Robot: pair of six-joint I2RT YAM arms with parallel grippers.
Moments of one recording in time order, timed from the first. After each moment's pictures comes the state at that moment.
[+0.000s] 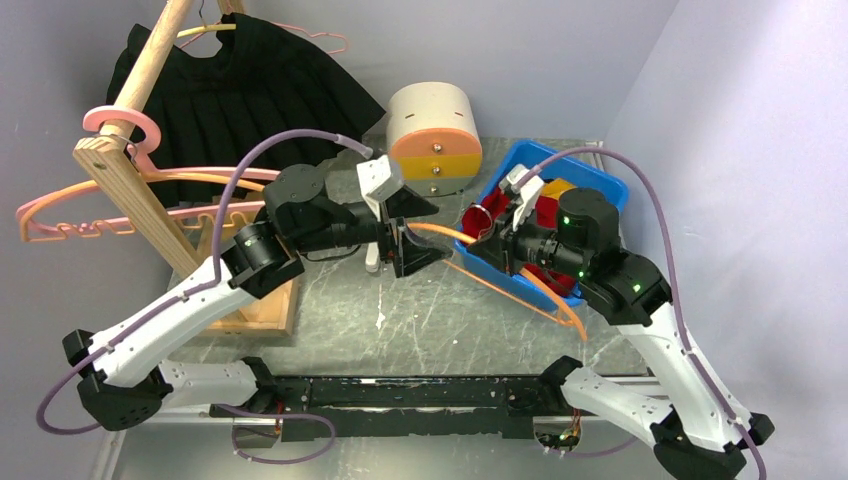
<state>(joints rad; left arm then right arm) -0.95 1.17 1.38 -0.19 0.41 -0.16 0.63 0.87 1.27 -0.75 -0.25 0.02</state>
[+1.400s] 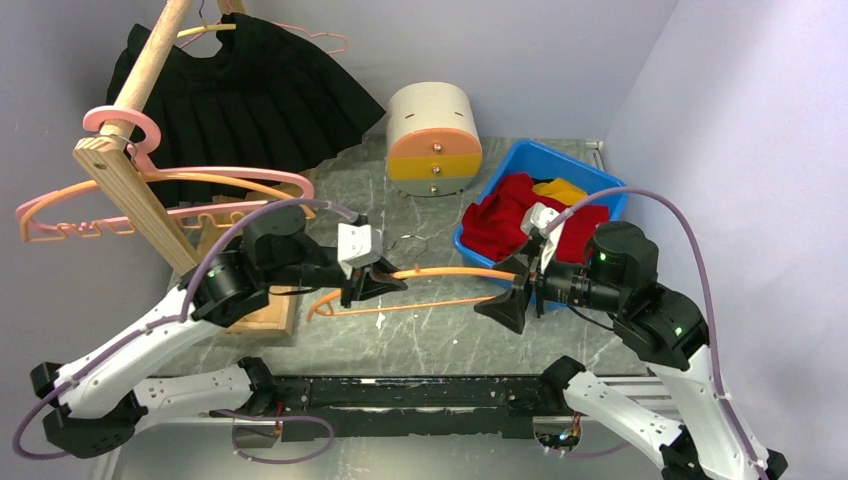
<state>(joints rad) -0.96 0.97 1.19 -0.45 0.53 0.12 0.63 0.72 1.25 -0.91 -0.53 -0.02</state>
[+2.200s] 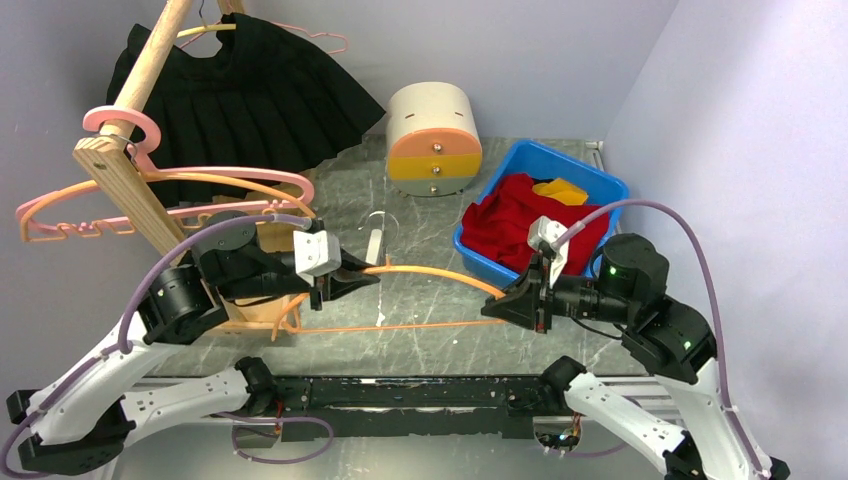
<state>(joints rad) -0.96 0.81 1.22 -0.56 0.46 0.17 0.64 0.66 1.22 -0.91 -0.57 0.04</state>
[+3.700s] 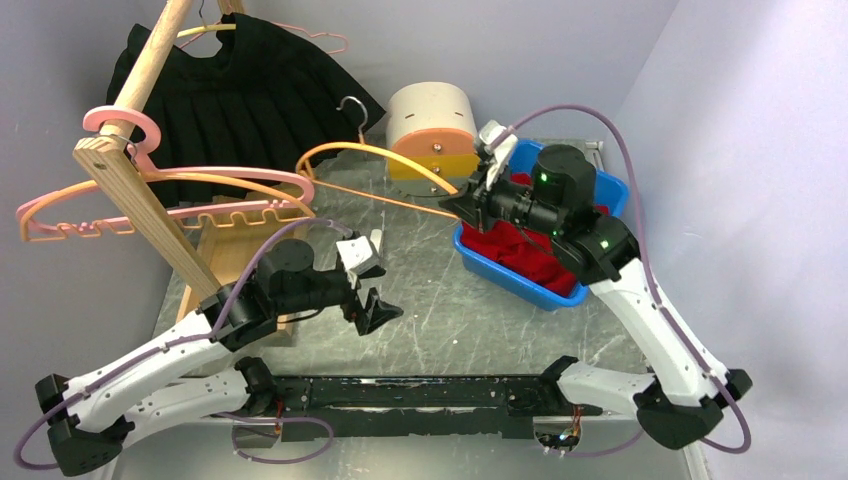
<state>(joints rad) -0.95 0.82 0.85 -0.33 0.24 -0.07 0.63 1.07 1.41 -0.57 -0.33 -0.08</state>
